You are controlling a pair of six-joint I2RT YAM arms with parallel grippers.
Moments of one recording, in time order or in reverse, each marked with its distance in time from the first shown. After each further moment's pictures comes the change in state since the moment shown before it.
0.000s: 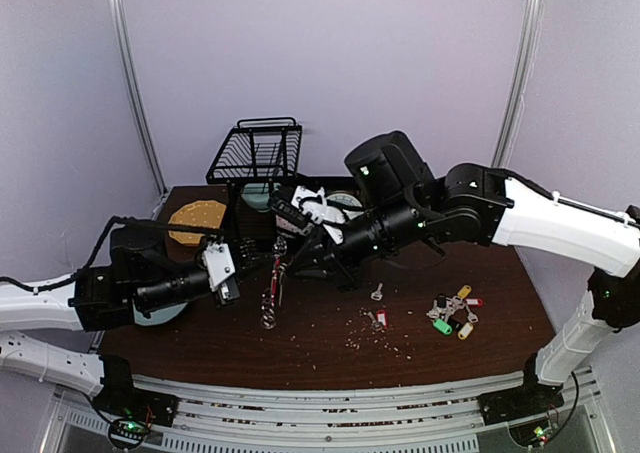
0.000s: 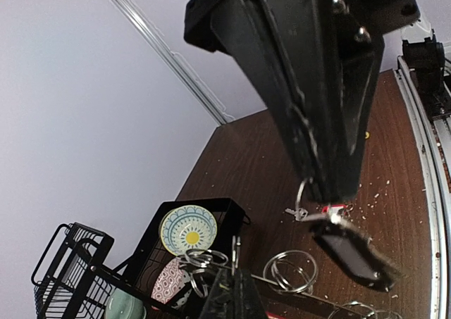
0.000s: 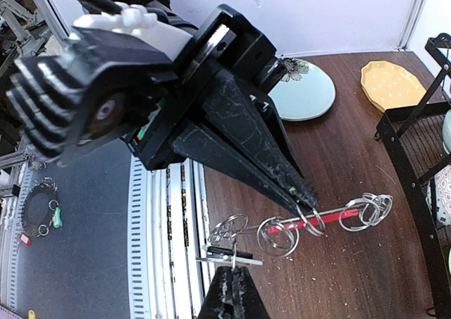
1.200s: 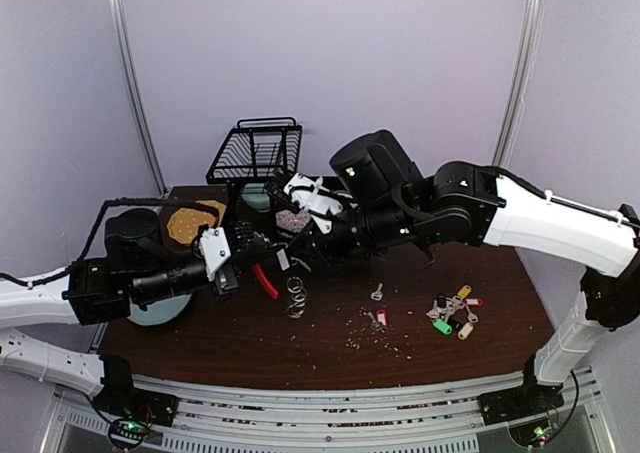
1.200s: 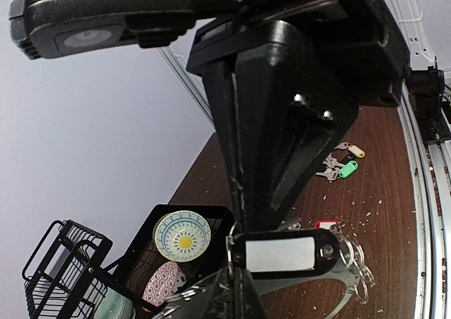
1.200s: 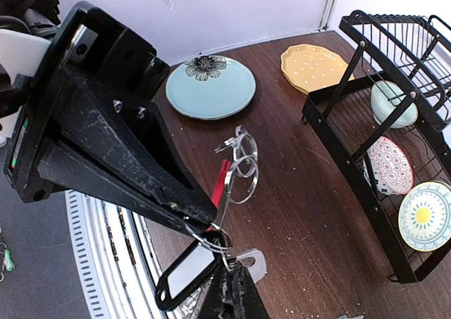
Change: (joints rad) left arm 0.000 0.008 0.070 -0.051 0.021 -0.082; right arm 0.030 0.059 0.080 -0.027 0.335 0.083
